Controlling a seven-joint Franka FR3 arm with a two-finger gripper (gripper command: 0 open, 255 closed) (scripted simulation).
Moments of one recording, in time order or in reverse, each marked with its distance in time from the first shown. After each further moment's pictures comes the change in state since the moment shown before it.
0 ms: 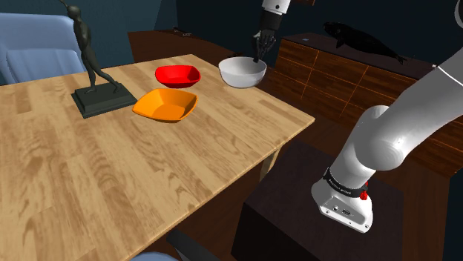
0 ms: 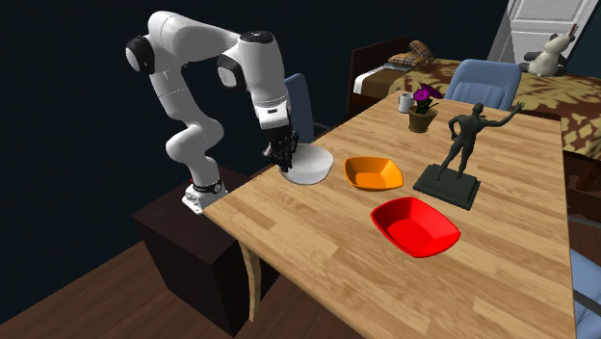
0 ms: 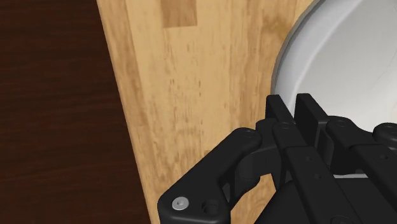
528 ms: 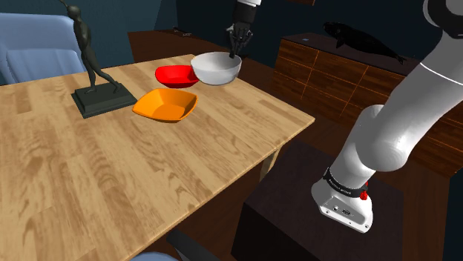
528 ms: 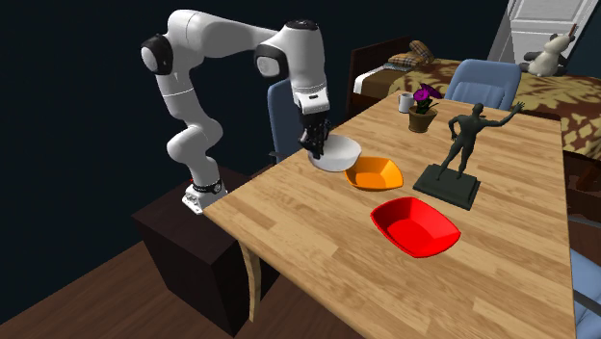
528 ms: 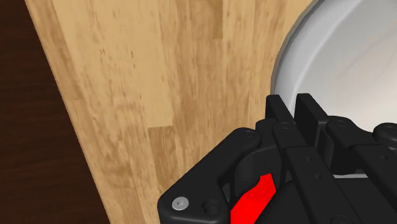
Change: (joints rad) arm 0.070 0.157 0.090 0.190 0.041 -0.021 0.144
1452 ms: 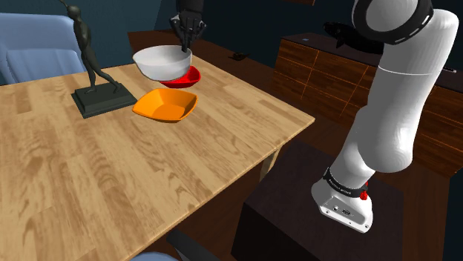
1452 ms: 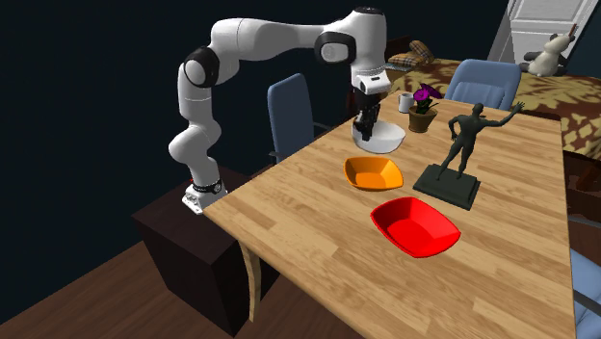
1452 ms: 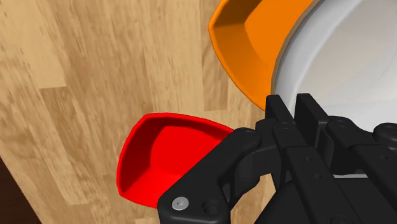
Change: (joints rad) arm 0.107 0.382 0.107 0.518 0.016 -0.113 0.226
